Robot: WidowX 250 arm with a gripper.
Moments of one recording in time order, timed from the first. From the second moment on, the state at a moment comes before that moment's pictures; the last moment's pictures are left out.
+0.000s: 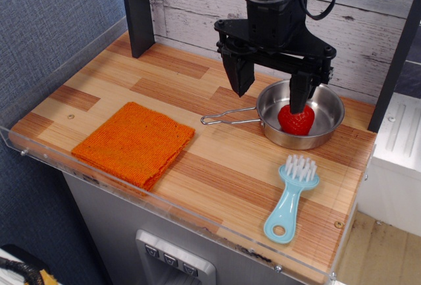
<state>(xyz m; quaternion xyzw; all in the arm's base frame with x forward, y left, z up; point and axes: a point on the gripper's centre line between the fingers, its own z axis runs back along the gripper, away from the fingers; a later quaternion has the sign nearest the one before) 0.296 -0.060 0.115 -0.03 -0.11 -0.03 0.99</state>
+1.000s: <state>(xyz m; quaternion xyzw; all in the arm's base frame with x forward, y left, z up) 0.264 -0.155 0.083 -0.06 -0.12 -0.03 0.99</state>
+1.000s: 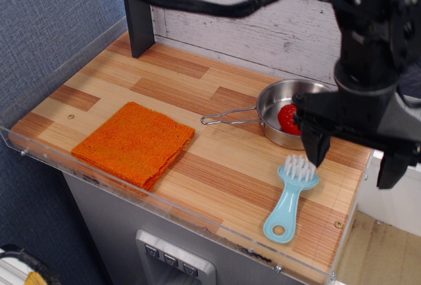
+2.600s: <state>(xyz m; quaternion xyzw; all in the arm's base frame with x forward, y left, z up) 0.268 -0.100 0.015 -0.04 -0.10 -0.01 0.99</state>
